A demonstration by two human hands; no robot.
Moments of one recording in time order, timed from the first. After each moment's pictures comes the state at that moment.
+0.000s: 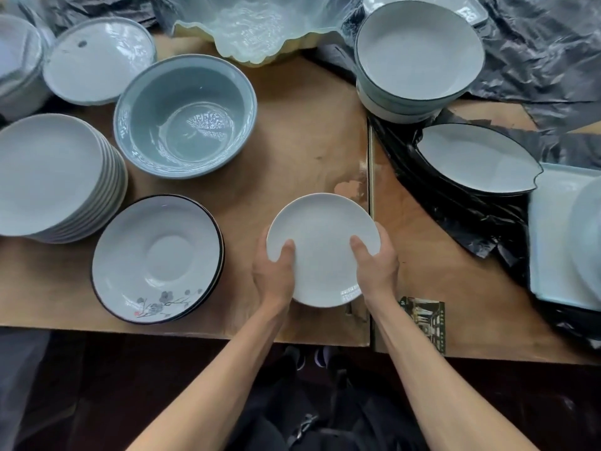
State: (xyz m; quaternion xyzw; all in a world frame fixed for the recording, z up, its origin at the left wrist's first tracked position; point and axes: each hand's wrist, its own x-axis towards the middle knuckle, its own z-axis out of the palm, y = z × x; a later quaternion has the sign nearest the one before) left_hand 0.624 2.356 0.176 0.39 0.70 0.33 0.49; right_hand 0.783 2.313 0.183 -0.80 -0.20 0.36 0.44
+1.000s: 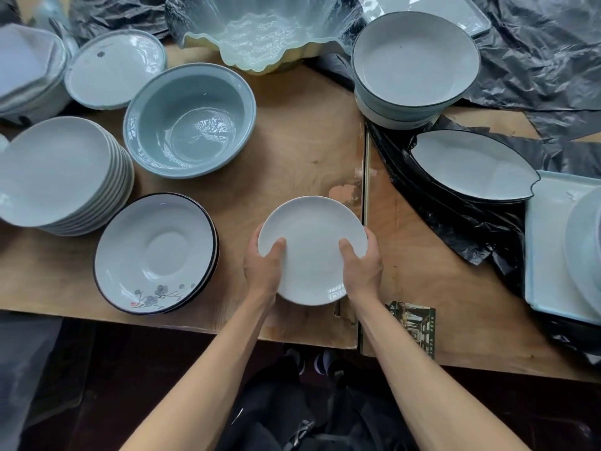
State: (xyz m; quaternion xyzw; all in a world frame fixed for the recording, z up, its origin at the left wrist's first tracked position) left_hand 0.630 2.360 0.178 0.37 0.69 0.34 0.52; right_hand 0.786 2.310 0.172 -0.77 -0.19 0.39 0.47
